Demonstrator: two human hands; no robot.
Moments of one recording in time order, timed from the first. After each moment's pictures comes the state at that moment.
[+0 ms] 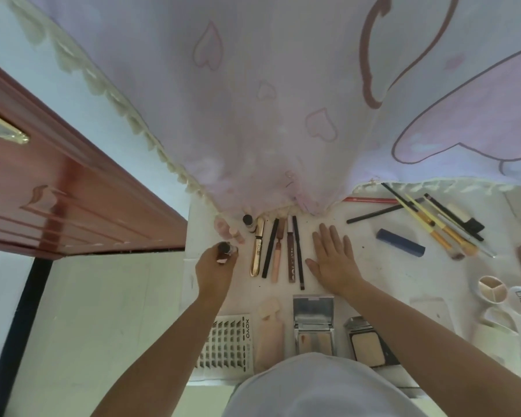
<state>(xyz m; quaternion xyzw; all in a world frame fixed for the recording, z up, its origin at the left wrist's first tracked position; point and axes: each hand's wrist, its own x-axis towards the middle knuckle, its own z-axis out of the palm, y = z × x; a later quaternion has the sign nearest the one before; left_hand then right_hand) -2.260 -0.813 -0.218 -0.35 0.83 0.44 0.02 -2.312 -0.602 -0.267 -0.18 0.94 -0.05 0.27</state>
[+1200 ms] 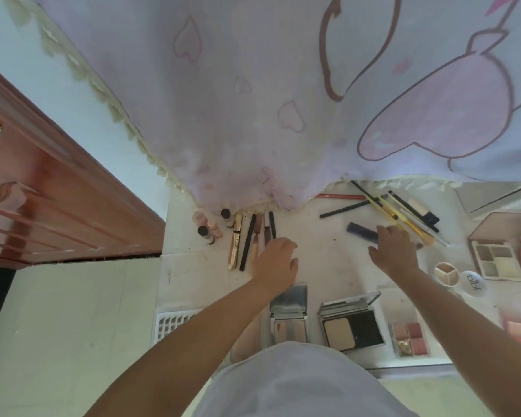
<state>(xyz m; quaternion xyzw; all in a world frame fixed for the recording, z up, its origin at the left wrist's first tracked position) -2.273 -0.706 -0.223 0.04 0.95 0.28 0.16 -2.325 -0.485 -0.229 0.02 0.99 -0.03 0.15</state>
